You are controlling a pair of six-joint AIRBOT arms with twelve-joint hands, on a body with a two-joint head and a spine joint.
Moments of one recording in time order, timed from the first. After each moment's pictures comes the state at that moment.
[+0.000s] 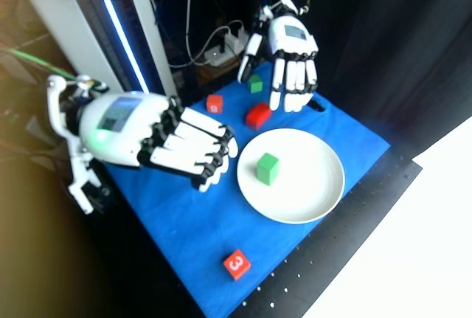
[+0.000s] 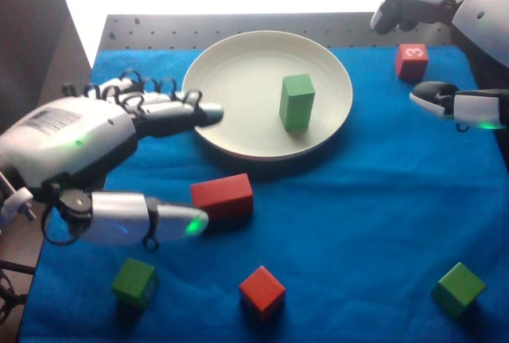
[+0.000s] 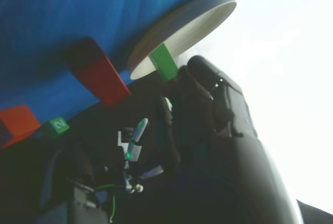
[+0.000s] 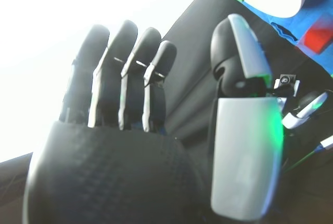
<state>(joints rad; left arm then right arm) 0.95 -0.89 0.90 -0.18 -0.87 1.15 -0.76 -0.91 0.96 -2.93 -0.94 1.96</state>
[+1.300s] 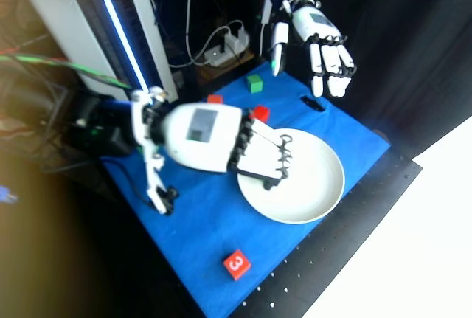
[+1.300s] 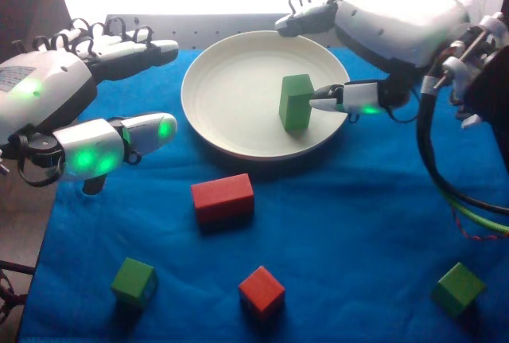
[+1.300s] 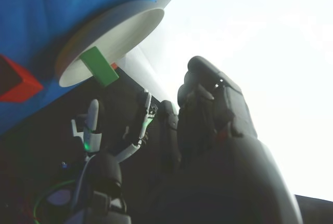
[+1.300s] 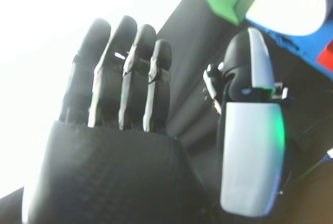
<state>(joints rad) 0.95 -0.90 0.95 -0.31 -1.00 1.17 -0.61 -1.22 1.22 -2.91 -0.70 1.96</state>
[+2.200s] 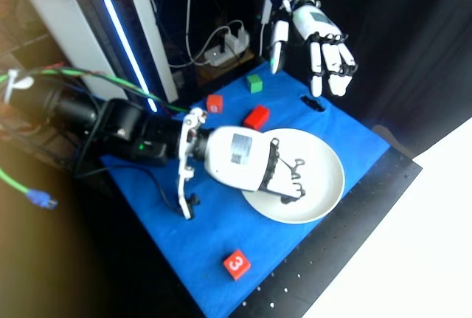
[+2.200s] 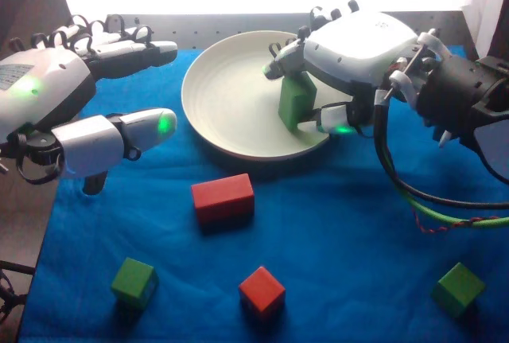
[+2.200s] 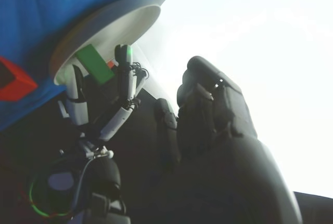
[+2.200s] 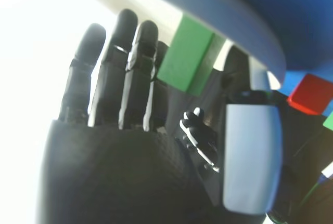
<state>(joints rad) 0.95 -0.90 0.95 -0.32 -1.02 1.17 -0.60 -1.35 1.37 -2.87 -0.50 1.96</state>
